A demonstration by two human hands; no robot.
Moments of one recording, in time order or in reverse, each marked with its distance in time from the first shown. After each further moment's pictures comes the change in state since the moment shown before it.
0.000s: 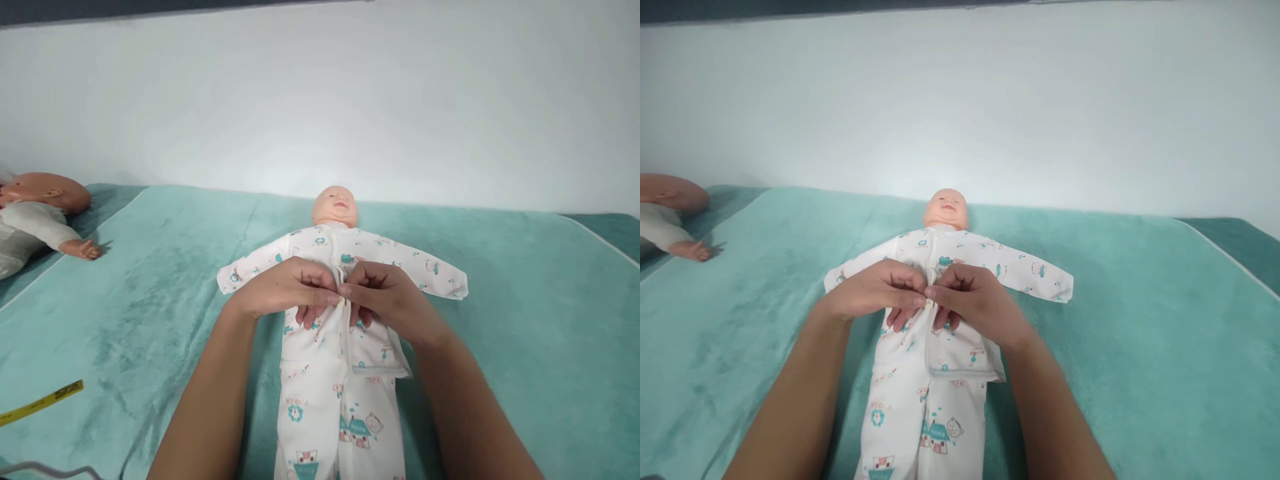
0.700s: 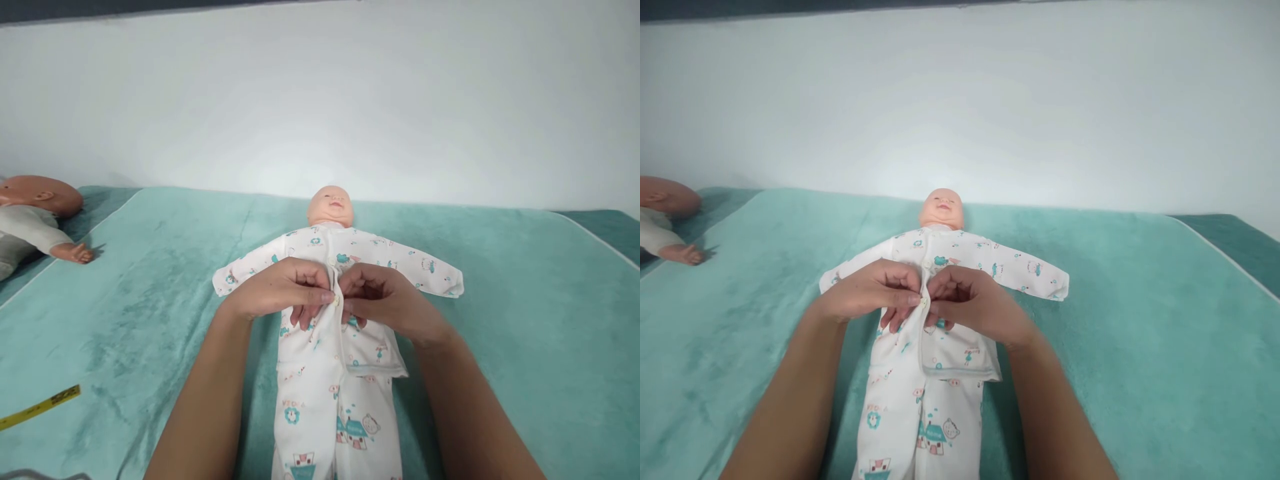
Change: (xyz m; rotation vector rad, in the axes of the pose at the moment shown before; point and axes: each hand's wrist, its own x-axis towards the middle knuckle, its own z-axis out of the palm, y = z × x) left_hand -0.001 0.000 0.000 -0.030 0.000 0.014; right_hand -0.003 0.004 -0.009 0.066 -0.152 -0.060
